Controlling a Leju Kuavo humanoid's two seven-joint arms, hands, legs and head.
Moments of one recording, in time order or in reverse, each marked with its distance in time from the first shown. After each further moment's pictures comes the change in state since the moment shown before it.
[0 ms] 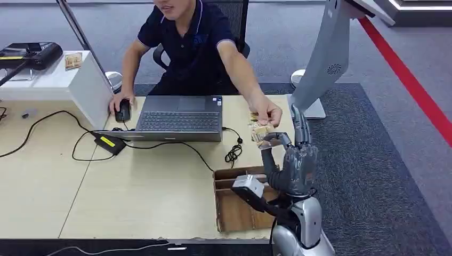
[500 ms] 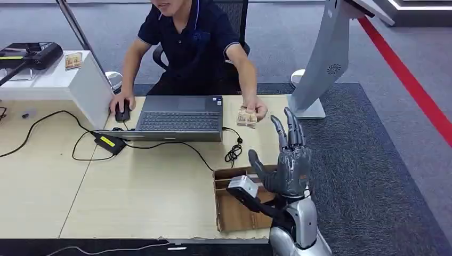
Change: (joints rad) left arm 0.000 0.000 0.000 0.000 -0.001 0.000 0.000; right arm -0.002 0.003 0.013 0.039 0.022 0.000 0.020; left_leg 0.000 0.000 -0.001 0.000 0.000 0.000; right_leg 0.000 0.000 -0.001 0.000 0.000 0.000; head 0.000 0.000
